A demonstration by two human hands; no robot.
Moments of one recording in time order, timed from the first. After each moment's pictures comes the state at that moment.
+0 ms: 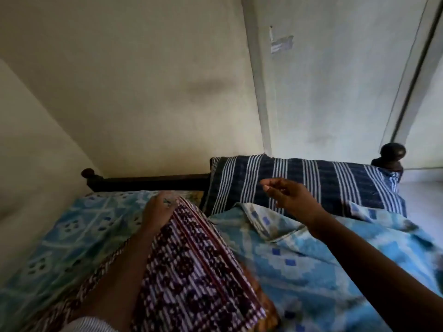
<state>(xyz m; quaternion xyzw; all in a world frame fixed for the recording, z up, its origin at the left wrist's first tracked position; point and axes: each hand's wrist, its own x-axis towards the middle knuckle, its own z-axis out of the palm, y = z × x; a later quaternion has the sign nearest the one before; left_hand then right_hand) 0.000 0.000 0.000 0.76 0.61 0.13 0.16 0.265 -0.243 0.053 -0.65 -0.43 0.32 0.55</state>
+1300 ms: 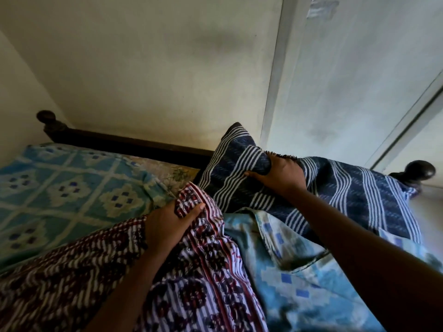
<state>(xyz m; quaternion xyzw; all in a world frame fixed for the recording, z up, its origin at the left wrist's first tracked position) 0.023 -0.076 -0.023 0.75 0.61 0.21 0.17 0.277 -0.108 0.016 -0.82 -0.53 0.04 0.19</state>
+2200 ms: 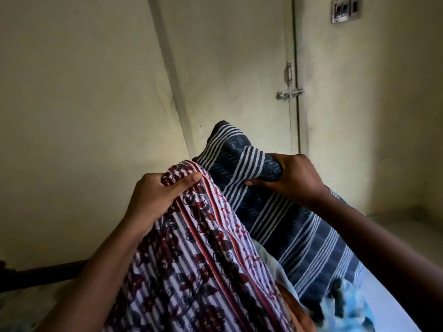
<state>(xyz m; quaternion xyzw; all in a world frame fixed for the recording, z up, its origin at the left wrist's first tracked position) 0.162 -0.252 0.263 0.81 0.29 0.39 0.32 0.363 -0.408 0.243 -0.75 -0.52 -0.11 0.40</state>
